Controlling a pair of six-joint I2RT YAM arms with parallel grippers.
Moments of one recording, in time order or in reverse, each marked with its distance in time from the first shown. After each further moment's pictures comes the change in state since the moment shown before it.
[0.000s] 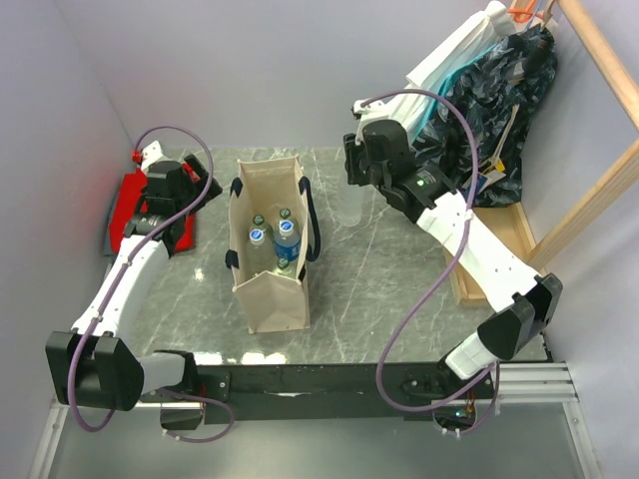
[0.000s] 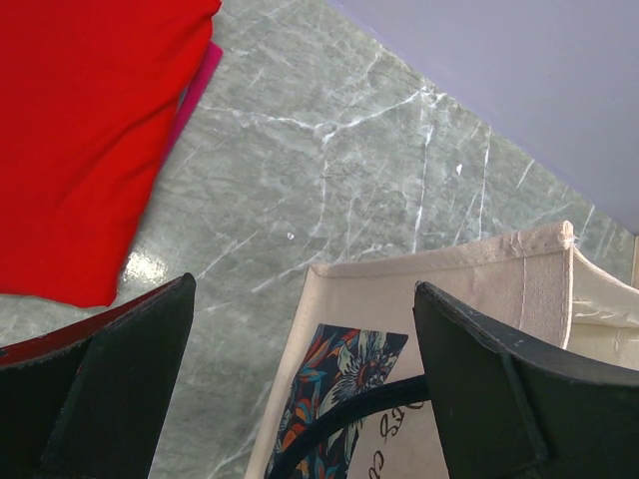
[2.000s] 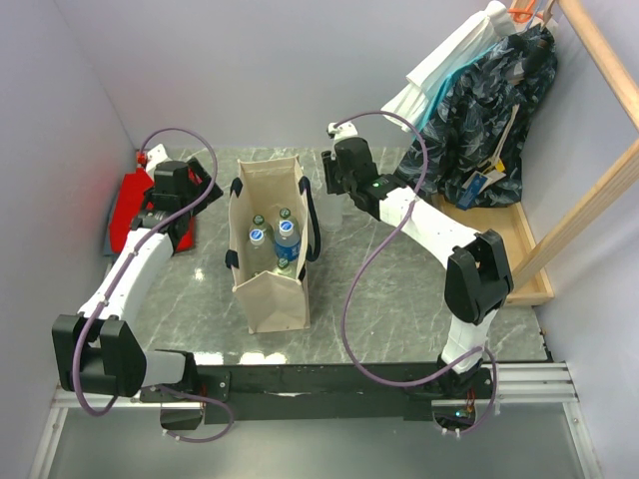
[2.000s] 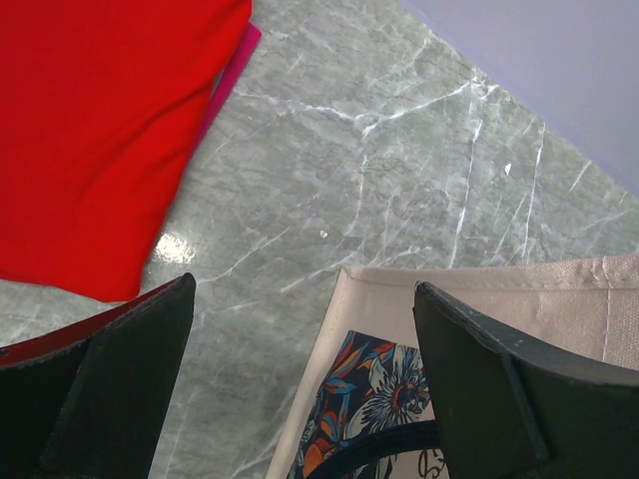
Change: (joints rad) left arm 0.000 0.068 0.000 -0.008 -0.051 0.000; right arm -0.041 0.272 -0.147 0.353 -0.077 0.003
